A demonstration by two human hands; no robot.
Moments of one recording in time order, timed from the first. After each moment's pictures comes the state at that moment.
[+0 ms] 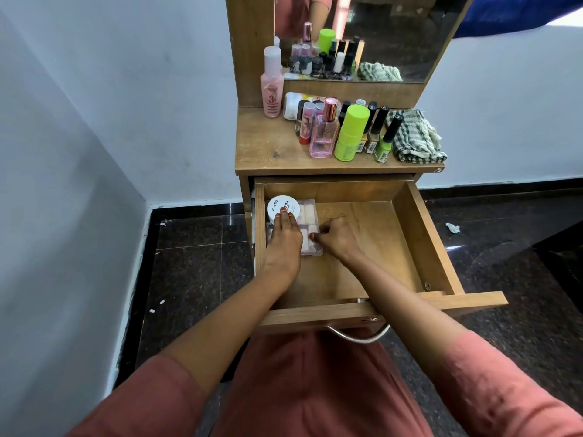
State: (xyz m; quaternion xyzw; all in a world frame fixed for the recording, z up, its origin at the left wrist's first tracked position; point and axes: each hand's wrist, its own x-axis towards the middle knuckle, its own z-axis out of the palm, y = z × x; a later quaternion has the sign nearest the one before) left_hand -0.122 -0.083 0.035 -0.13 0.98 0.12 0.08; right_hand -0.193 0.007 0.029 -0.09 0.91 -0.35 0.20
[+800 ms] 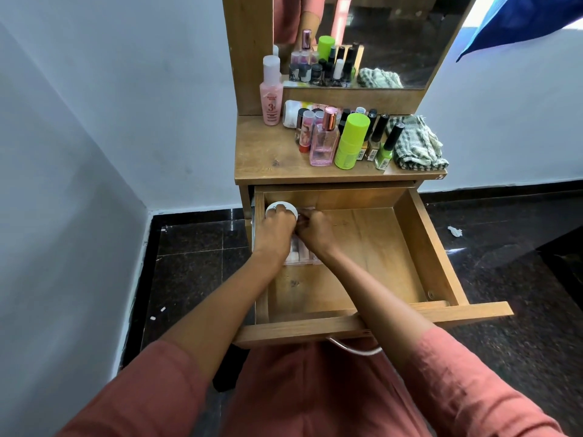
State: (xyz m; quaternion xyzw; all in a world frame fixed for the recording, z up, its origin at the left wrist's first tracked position) left_hand -0.145 -0.110 0.058 -0.12 0.99 0.05 0.01; right_hand -0.190 -0.033 0.042 -0.18 0.89 -0.40 0.13
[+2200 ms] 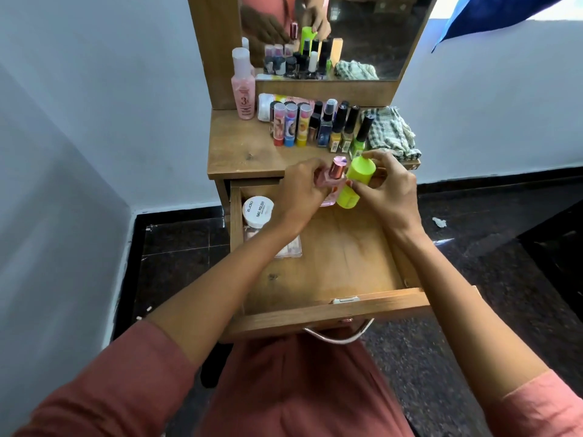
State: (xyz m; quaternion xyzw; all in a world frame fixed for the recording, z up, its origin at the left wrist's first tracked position) left_hand -0.185 -0.060 0.113 -0.06 0.87 0.44 -0.20; right_hand -0.227 0.081 0.124 -0.20 0.87 -0.43 -0.13
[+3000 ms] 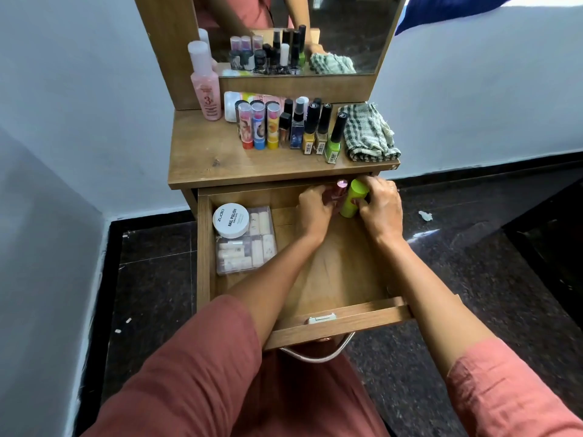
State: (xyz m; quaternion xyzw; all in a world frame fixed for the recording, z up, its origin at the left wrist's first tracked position) left_hand -0.246 0.008 0.037 -0.18 0.84 0.49 -0.12; right_hand -0.274 0.119 0.050 -0.11 0.96 -0.25 -0.10
